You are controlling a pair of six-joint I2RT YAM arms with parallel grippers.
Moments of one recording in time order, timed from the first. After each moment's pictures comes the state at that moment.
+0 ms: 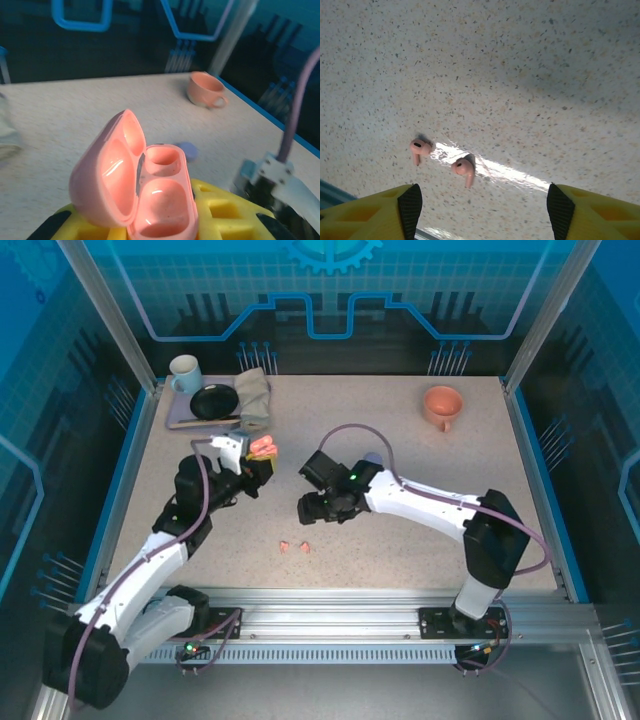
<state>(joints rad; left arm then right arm) -0.27 0.91 0.56 0.18 0.30 -0.22 0.94 1.73 1.36 -0.81 0.01 0.75</state>
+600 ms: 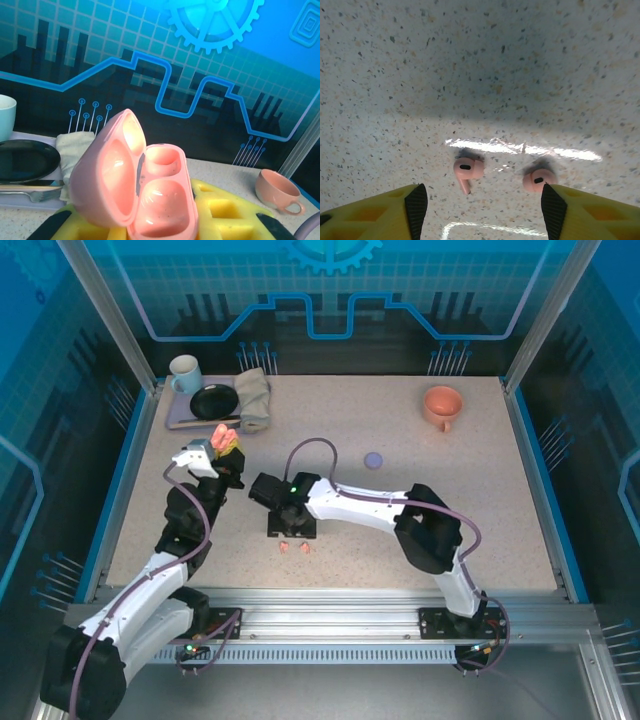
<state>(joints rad) -0.27 0.83 0.36 0.58 -0.11 -0.33 1.09 2.09 1.70 -0.96 0.06 1.12</state>
